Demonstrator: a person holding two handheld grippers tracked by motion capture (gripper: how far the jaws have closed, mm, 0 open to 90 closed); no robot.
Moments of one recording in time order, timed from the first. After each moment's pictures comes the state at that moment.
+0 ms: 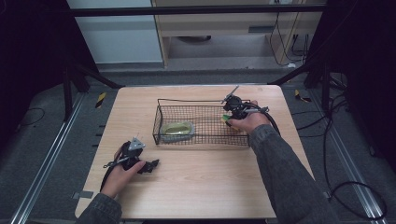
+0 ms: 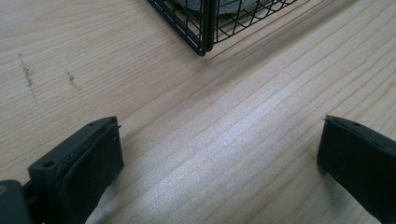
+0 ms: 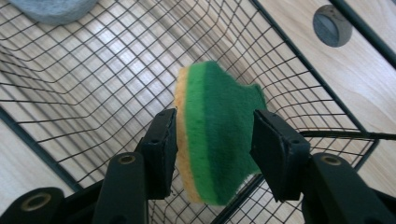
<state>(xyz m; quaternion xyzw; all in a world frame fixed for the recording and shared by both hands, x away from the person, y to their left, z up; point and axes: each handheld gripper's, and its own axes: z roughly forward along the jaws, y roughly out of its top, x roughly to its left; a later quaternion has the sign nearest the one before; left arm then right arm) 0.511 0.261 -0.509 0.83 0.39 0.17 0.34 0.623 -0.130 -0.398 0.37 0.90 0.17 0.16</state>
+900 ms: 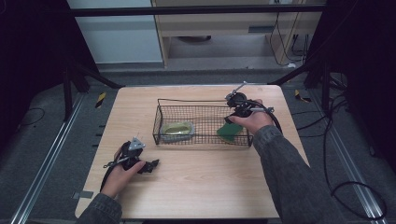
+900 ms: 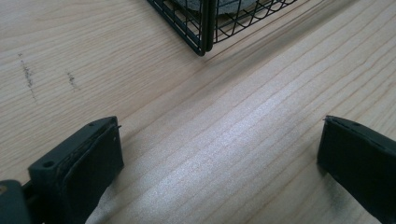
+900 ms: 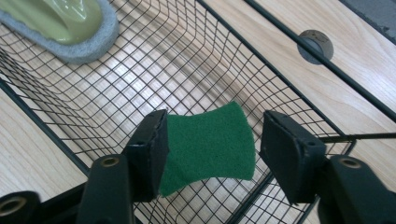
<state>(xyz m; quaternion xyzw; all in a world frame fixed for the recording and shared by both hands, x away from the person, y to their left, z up) 0.511 0.261 -0.509 0.83 0.39 0.17 0.34 0.614 -0.140 -0.378 0.39 0.88 0.23 0.17</state>
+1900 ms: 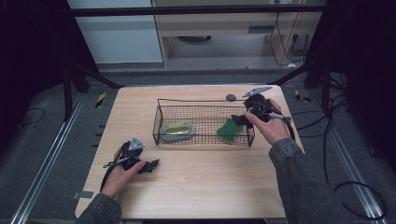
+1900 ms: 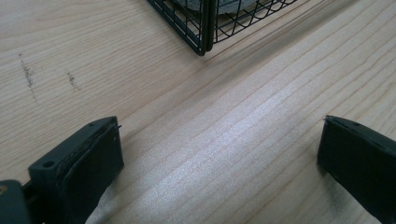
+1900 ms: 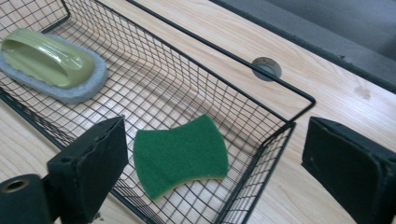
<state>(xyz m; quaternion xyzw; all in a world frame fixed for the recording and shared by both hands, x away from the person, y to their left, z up) 0.512 0.261 -0.508 0.84 0.39 0.17 0.34 0.579 -0.181 -0.363 0.42 0.81 0.33 0.23</state>
